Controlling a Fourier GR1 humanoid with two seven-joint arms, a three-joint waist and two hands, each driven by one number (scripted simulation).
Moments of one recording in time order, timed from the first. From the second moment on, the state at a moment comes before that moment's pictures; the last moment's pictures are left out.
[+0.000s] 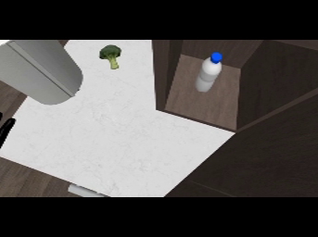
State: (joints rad) left arm 0.24 0.79 -0.12 -1.80 1.02 -0.29 -0.46; right arm 0.26 -0.38 0.58 -2.41 -0.18 0.64 0.13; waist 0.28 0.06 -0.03
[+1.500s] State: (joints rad) left arm 0.24 0.79 -0.08 -1.71 1.06 -0.34 -0.46; right arm -0.62 -0.03 0.41 -1.66 -0.22 0.32 0.60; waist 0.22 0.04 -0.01
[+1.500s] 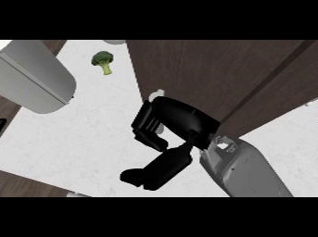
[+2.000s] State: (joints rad) left arm 0.26 0.79 -0.06 -1.67 1.06 -0.37 -0.48; right arm -0.92 0.00 0.32 -1.31 -0.18 0.05 0.51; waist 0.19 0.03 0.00
